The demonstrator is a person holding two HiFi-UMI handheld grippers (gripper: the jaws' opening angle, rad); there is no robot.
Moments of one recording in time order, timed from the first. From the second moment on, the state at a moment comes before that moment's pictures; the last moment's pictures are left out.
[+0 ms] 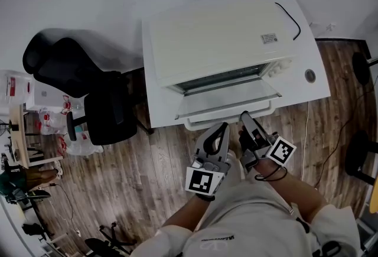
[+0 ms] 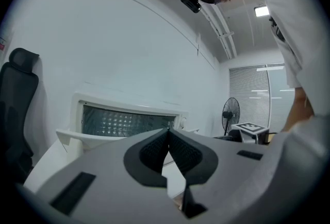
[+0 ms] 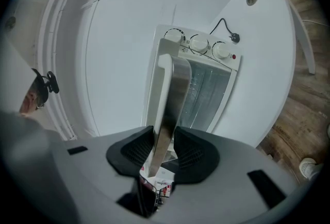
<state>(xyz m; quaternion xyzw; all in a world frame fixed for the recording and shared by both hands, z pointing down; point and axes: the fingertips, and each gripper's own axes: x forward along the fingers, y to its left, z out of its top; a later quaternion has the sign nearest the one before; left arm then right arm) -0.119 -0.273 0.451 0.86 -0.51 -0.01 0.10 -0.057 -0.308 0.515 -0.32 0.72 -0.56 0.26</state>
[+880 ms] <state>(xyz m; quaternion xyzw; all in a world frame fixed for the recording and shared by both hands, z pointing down) -0.100 -0.247 0.482 0.87 -0.49 0.00 0.12 -0.048 -0.259 0.575 -0.35 0.69 -0.60 0.22</state>
